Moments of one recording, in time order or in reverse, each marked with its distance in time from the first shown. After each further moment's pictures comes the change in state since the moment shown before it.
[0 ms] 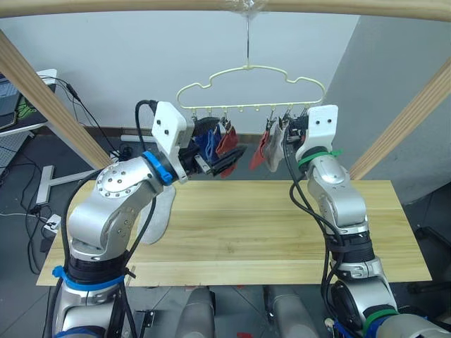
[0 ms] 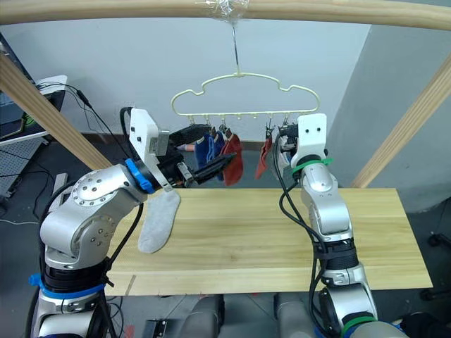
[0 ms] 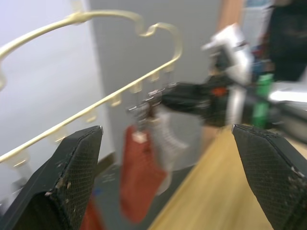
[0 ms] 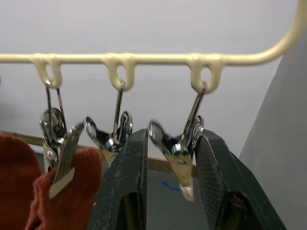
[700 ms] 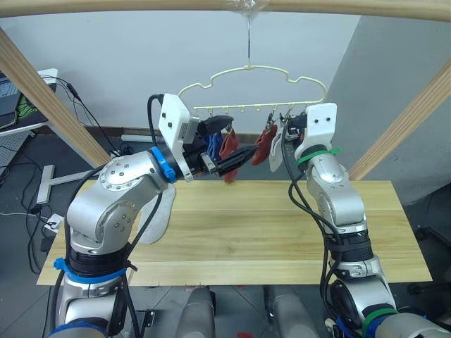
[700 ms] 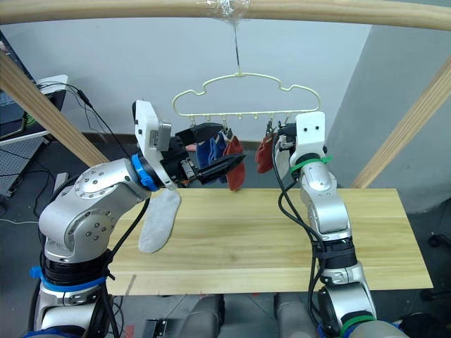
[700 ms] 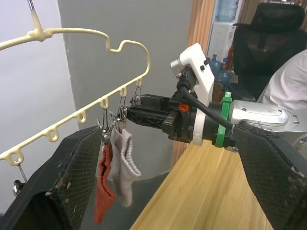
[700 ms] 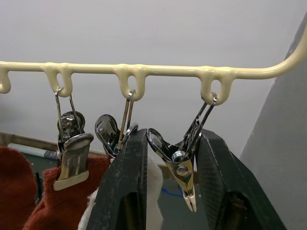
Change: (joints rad) left arm -0.039 -0.005 0.000 0.000 -0.063 0.039 0.024; right arm -0.001 -0.002 0.007 0.007 -0.038 -0.018 0.011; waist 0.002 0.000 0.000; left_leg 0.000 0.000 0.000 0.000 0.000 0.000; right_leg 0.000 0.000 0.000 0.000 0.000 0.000
